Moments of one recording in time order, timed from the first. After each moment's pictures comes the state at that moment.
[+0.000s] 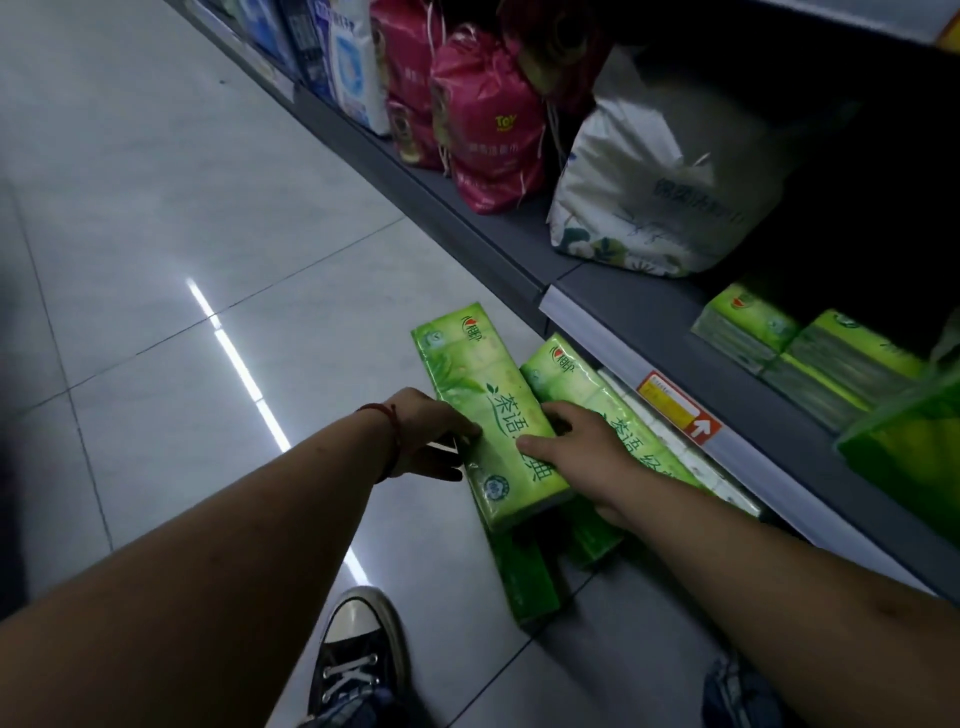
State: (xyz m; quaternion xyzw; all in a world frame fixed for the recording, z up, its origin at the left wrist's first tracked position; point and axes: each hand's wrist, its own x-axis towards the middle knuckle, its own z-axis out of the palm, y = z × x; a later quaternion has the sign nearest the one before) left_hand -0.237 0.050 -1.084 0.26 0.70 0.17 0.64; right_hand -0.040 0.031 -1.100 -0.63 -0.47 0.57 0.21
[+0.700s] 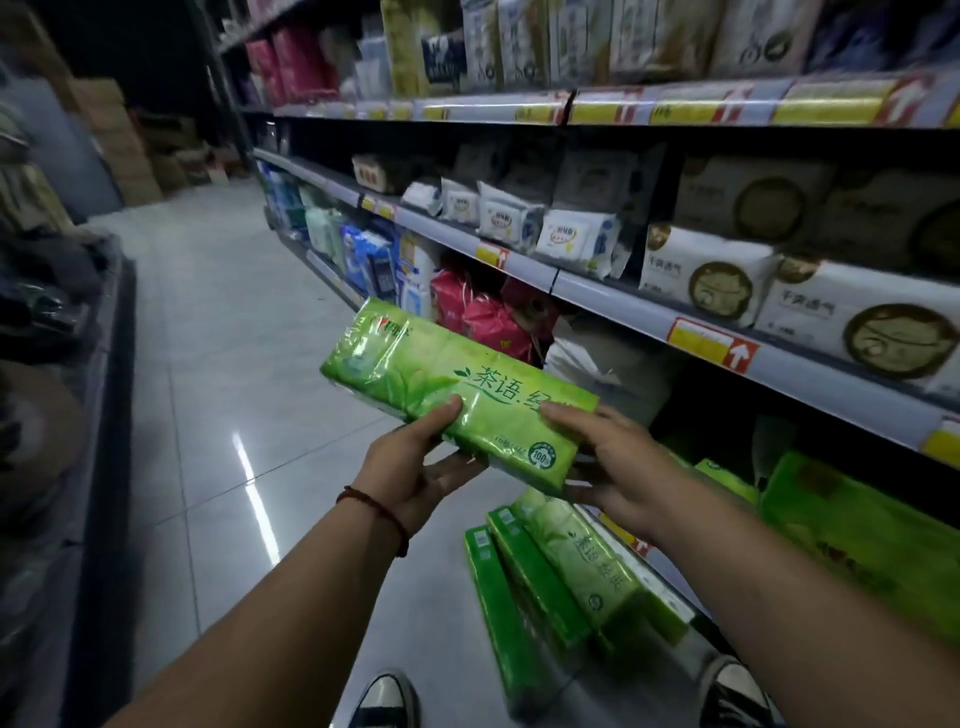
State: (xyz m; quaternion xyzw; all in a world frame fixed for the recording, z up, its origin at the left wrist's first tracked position) left_hand -0.195 -0.089 -0.846 0.19 0.46 0.60 0.62; right_hand 0.009 -0.056 -0.843 -0.46 -0.38 0.67 0.43
